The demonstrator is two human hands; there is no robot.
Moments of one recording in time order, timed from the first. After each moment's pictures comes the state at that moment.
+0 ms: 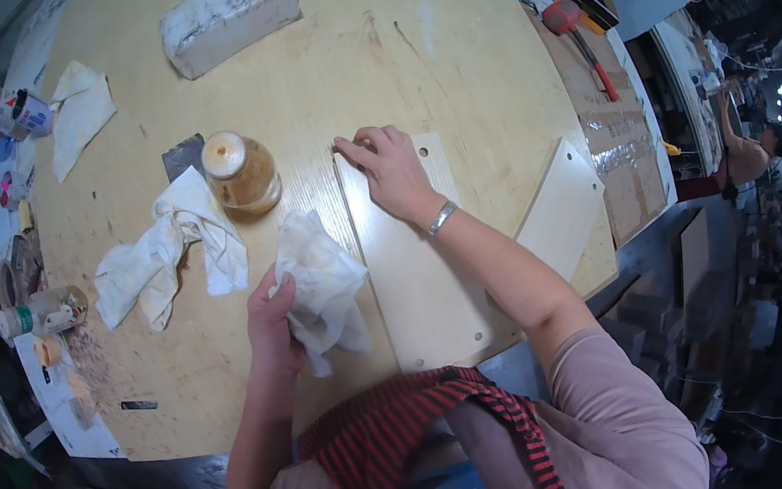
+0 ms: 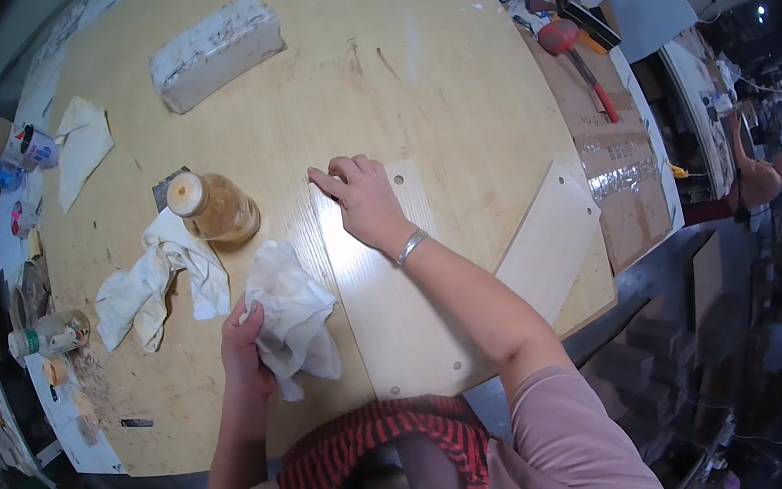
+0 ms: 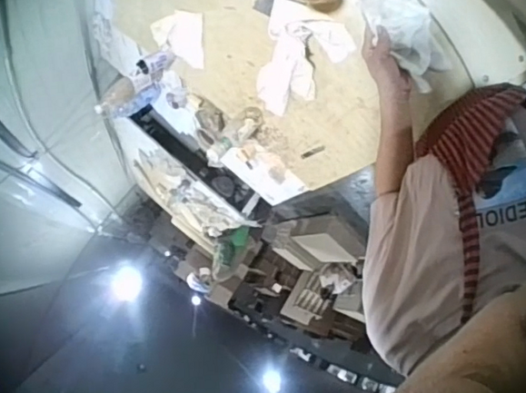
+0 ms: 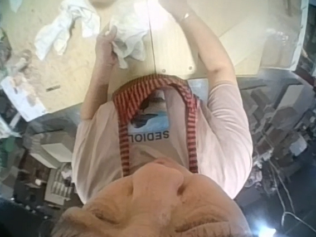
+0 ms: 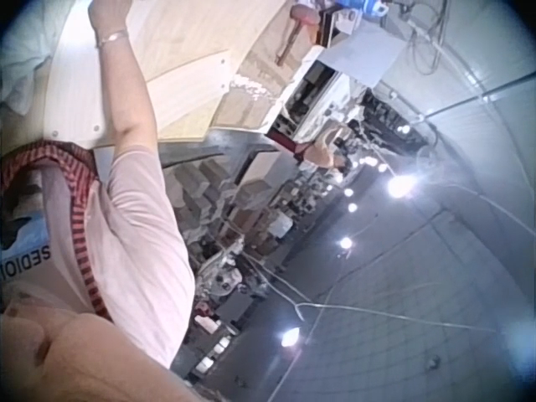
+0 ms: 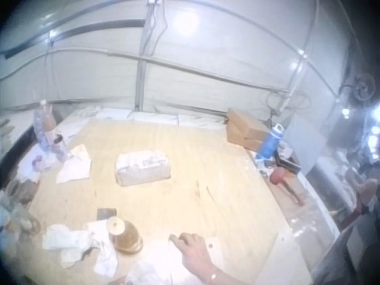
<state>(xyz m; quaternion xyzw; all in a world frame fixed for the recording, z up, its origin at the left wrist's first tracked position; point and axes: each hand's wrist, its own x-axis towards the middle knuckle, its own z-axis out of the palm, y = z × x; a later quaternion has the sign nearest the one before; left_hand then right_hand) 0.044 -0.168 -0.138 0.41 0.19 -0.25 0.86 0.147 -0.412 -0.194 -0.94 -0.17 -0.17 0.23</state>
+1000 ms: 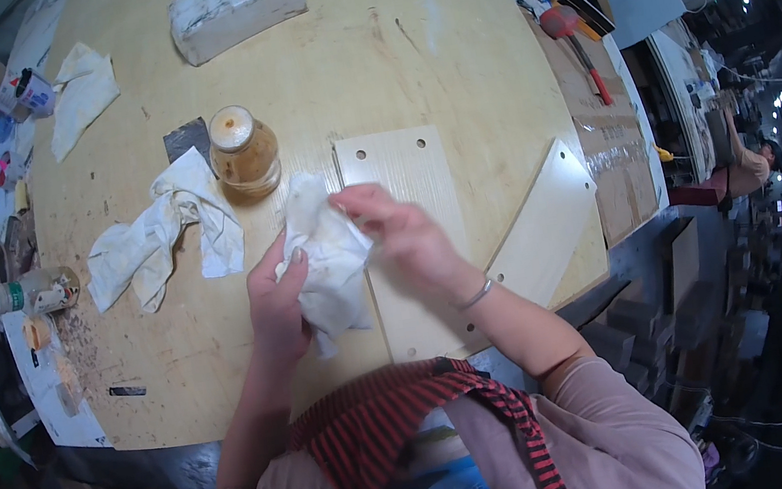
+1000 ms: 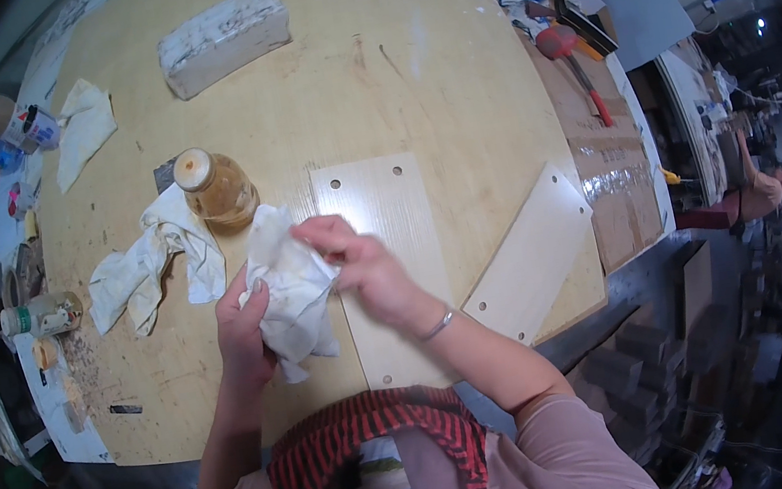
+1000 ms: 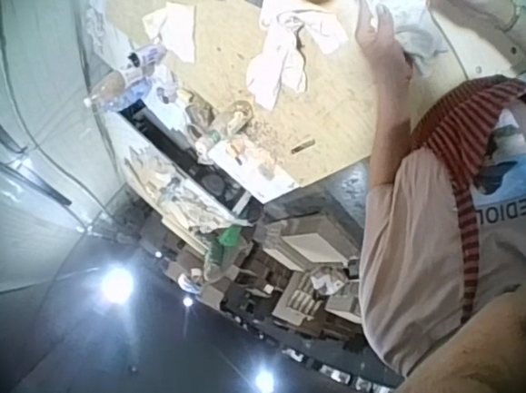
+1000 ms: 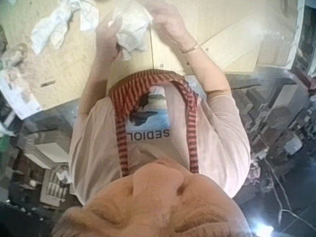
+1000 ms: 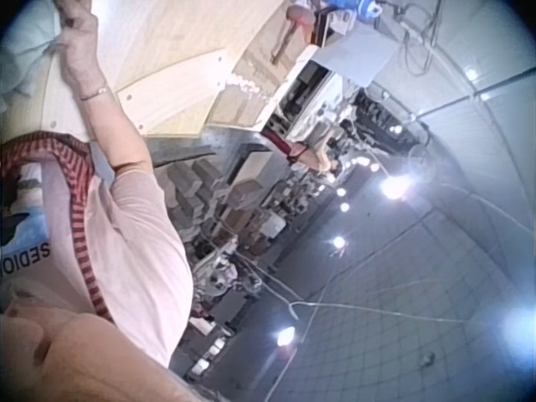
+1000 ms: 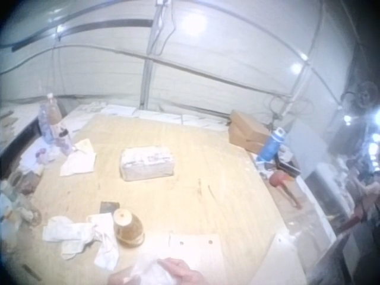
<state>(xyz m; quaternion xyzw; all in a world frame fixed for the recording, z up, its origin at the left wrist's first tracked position) 0.042 -0.186 -0.102 0.44 0.12 -0.22 0.86 0.053 -0.376 -0.105 -0.60 -0.03 0.14 0.79</state>
